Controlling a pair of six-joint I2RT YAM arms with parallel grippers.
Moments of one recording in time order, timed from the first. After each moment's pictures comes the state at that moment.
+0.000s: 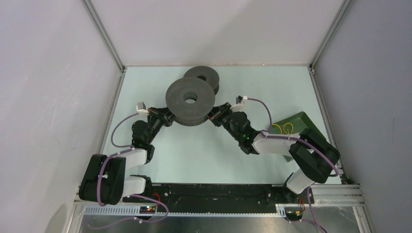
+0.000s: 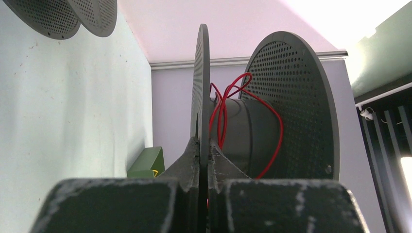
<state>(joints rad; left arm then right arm) -0.14 1.26 0.24 1.11 0.35 -1.59 0.86 1.59 0.73 0.84 0.23 1.32</state>
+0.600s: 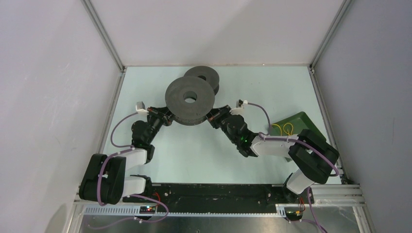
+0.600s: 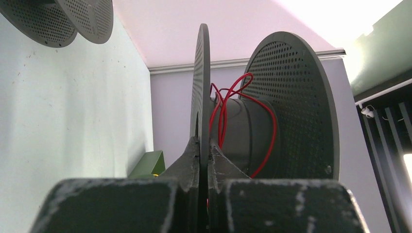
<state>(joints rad) -0.14 1.26 0.24 1.14 0.34 -1.57 0.91 1.58 0.73 0.79 0.36 1.41</state>
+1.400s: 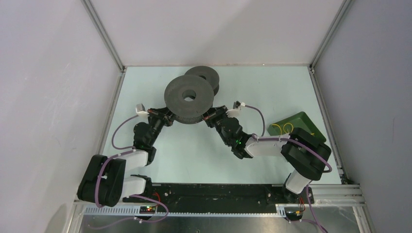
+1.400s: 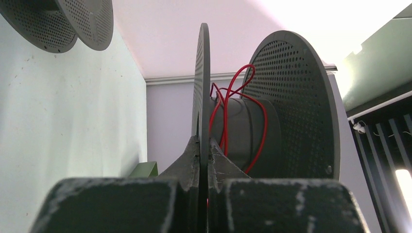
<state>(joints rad) -0.19 1.24 0.22 1.14 0.22 -1.60 0.98 1.65 0.77 0.92 0.50 1.39</state>
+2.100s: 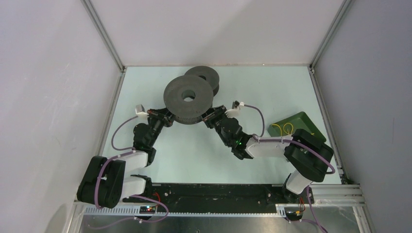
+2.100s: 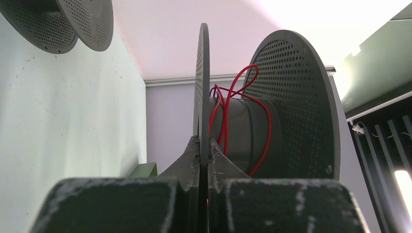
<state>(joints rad) -0.19 1.23 0.21 1.14 0.20 -1.60 0.99 1.64 0.78 0.90 0.51 1.36</state>
